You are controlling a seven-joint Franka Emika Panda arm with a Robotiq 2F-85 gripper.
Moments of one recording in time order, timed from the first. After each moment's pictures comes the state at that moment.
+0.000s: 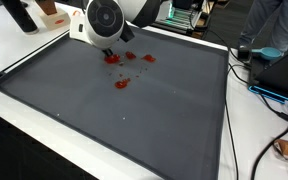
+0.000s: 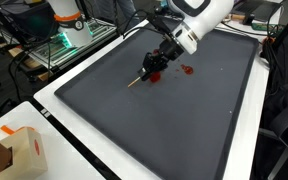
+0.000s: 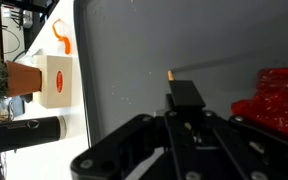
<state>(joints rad) 0.18 0.69 -0.08 -1.66 -0.55 1.70 0.72</state>
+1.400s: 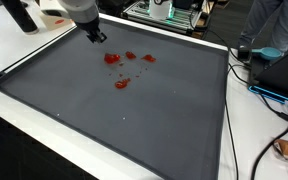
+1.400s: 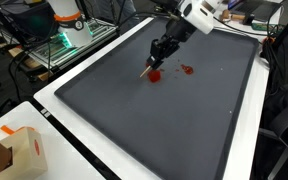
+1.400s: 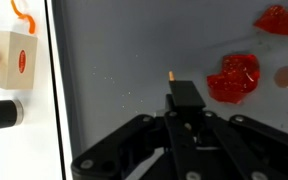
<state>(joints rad) 0.12 0.55 -0.08 -1.63 -0.35 1.73 0.41</state>
